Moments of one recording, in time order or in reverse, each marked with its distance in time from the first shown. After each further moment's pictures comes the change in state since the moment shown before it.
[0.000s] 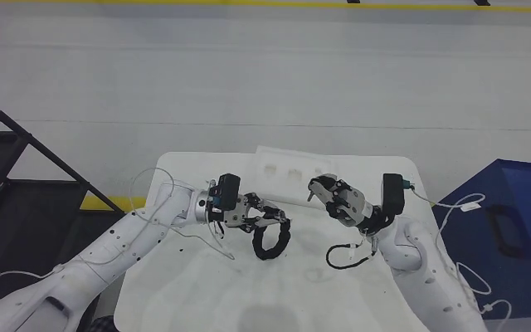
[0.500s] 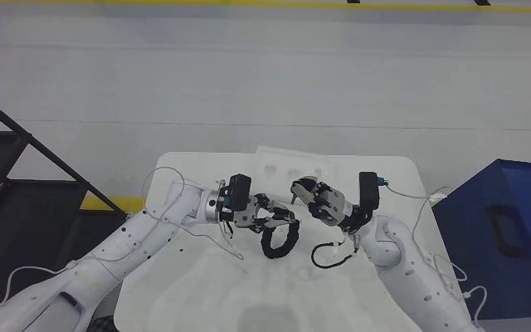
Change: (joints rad) left arm -0.013 -0.056 0.011 0.032 0.008 0.007 -0.014; right arm 0.070 -0.037 -0.115 0.104 0.017 -0.010 -0.022
